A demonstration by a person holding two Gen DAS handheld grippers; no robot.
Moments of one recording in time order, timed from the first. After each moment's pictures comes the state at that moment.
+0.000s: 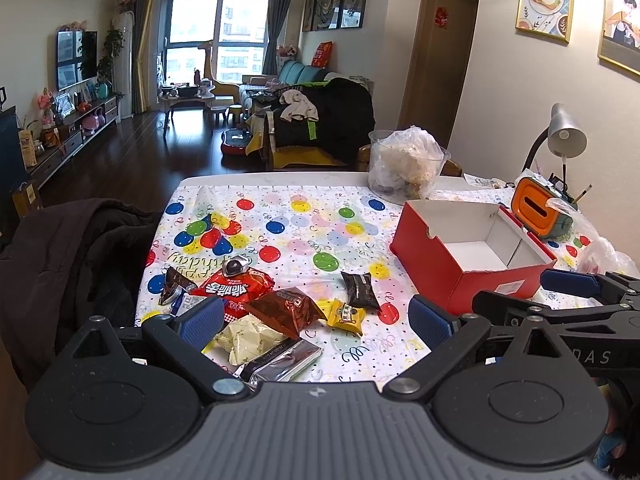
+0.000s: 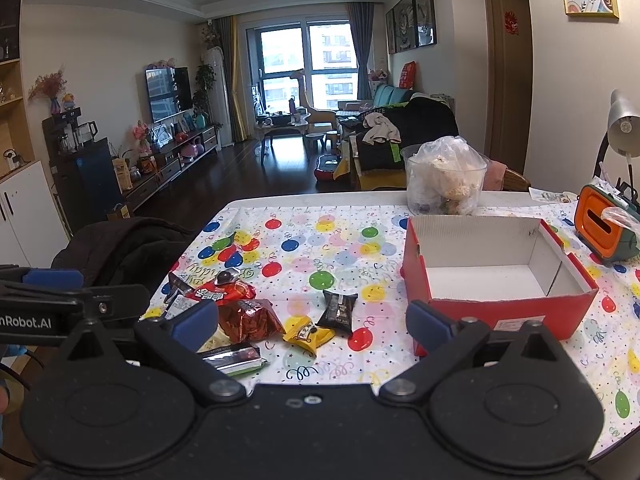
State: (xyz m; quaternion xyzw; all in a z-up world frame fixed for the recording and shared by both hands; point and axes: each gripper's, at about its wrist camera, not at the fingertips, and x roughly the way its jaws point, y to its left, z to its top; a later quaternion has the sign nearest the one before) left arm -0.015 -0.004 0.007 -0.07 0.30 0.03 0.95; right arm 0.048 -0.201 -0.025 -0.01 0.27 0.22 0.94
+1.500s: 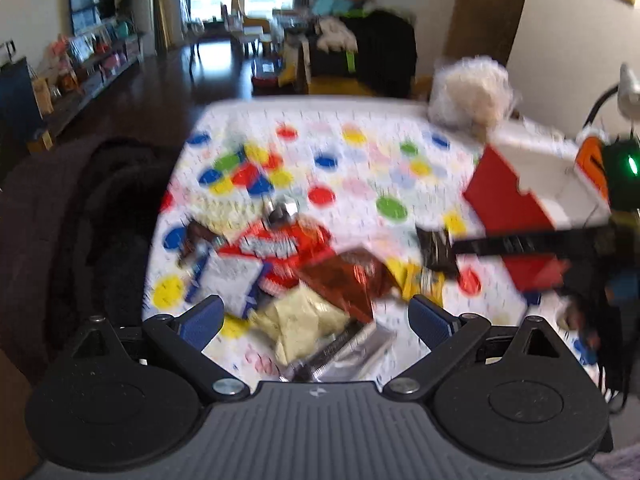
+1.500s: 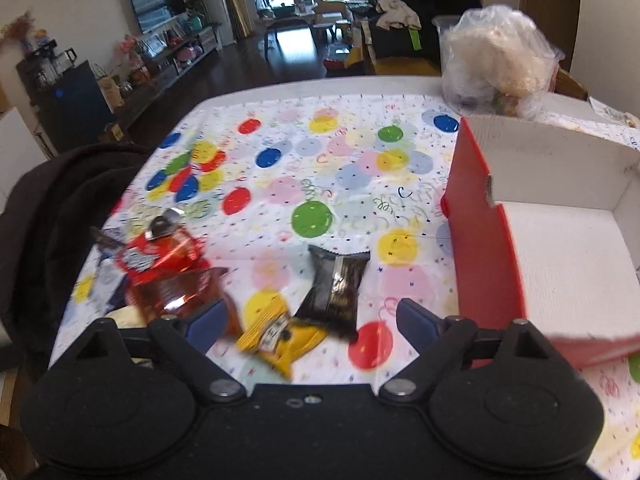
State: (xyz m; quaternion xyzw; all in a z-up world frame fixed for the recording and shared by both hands) left arm 0.084 0.048 -0.072 -0.07 0.42 0.06 0.90; right arm 0.245 -0.145 -0.134 -0.02 0.46 0.23 0.86
